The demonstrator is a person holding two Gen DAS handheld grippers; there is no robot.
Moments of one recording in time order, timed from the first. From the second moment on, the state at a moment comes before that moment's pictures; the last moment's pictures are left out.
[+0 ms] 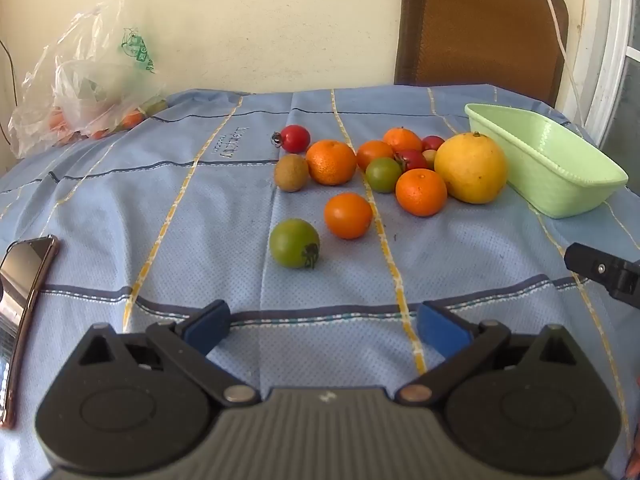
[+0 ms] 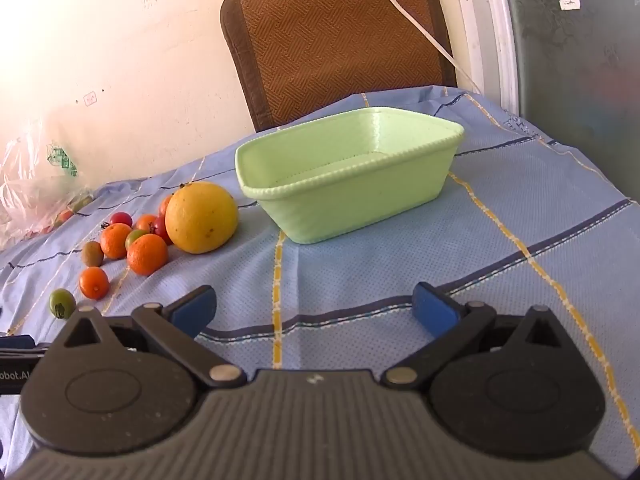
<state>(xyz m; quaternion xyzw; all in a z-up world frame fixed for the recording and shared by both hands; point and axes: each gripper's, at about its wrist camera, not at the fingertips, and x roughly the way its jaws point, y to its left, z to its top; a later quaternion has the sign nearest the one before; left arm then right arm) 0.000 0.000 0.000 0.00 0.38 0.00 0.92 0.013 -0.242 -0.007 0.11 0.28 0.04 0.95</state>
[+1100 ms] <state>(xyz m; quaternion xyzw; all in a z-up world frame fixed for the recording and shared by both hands) -0.017 0.077 0.019 -0.02 0.26 -0.04 0.97 0.000 -0.135 0.006 -0.07 0.21 0.21 0.95</state>
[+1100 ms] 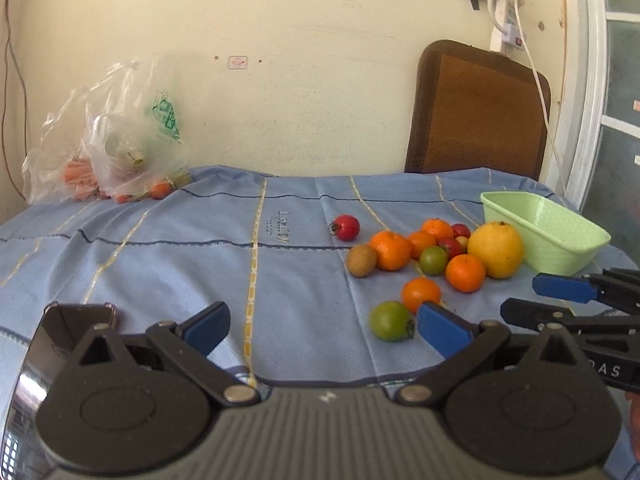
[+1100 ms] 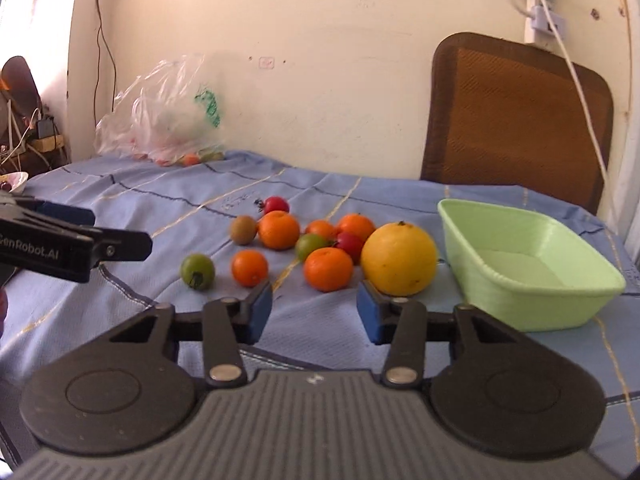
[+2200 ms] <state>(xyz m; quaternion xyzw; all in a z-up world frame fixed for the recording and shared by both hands) 0.020 0.060 0.006 0.03 0.31 -0.18 0.93 0.075 -0.112 0.003 -0.11 0.28 0.42 0.86</state>
